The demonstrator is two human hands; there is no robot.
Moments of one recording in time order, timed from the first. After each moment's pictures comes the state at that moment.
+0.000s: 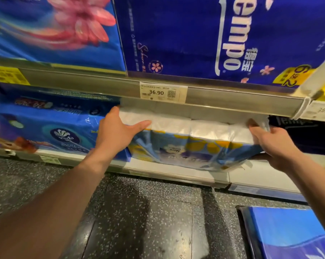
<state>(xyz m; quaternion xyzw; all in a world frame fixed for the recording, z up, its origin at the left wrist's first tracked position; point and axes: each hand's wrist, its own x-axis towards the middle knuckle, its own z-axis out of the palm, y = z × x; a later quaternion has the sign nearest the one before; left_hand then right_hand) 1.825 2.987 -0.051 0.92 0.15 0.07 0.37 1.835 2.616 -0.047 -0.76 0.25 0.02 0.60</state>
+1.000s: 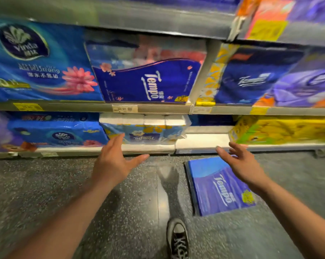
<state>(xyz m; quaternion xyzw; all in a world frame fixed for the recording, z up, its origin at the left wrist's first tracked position) 1.630 2.909 0.168 0.95 0.04 -0.12 0.30 1.585 2.561 0.181 -0.84 0.25 0.08 0.47</state>
